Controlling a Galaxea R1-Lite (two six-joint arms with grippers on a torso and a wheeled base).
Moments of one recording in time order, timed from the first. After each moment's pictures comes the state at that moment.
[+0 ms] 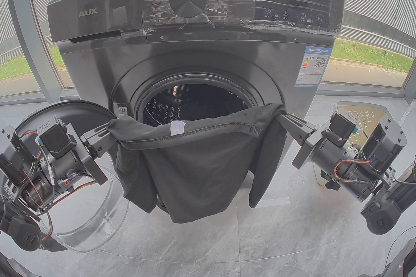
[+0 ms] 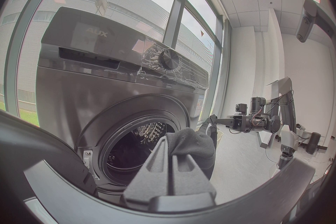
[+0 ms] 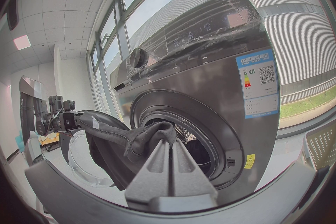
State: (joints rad) left arm -0.31 1.55 -0.26 -1.51 -0.44 -0.09; right arm 0.59 1.79 -0.44 -1.55 0.08 0.10
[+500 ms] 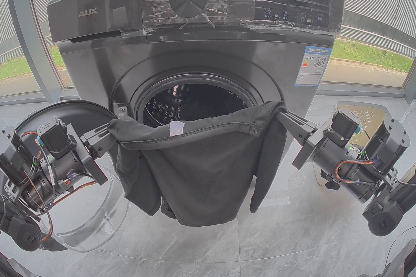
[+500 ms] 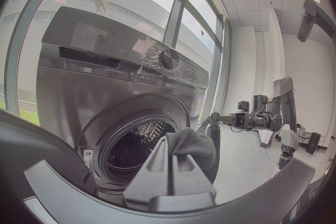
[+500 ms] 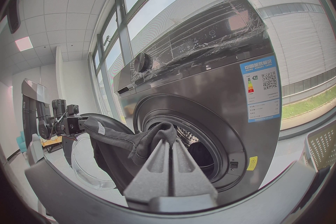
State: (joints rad) left arm -0.31 1.55 -0.26 -1.51 -0.44 -0.09; right arm 0.61 1.77 -0.44 -1.55 0.07 0.10
